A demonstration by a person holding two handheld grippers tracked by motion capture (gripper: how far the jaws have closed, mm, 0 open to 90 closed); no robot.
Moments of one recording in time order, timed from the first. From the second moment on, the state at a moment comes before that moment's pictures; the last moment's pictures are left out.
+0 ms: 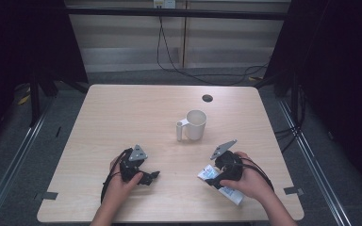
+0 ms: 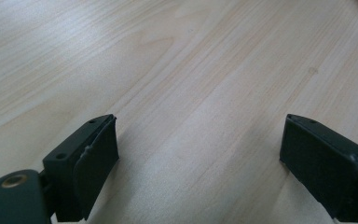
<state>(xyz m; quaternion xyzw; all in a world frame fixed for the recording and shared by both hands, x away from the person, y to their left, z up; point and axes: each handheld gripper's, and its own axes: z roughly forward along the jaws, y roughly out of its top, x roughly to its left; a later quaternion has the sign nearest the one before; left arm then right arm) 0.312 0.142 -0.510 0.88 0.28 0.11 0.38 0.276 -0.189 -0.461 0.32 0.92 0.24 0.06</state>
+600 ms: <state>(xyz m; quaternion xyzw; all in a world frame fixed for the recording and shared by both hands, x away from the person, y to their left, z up) 0.312 0.142 -0.510 0.88 0.28 0.11 0.38 0.275 -0.183 -0.465 0.35 0.92 0.17 0.01</state>
